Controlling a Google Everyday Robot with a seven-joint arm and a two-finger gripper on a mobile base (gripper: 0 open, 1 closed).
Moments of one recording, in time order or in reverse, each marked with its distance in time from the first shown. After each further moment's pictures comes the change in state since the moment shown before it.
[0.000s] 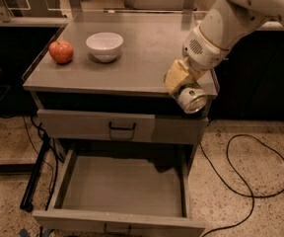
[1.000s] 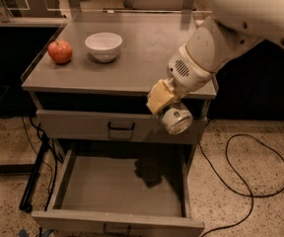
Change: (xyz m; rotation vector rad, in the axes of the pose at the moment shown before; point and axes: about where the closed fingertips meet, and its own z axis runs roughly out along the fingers) arm 0.023 0.064 0.021 -0.064 -0.022 -0.046
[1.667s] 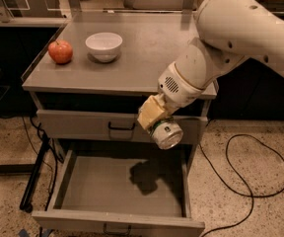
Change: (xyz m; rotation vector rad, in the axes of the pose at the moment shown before) arm 0.016 0.021 0.036 -0.080 0.038 0.020
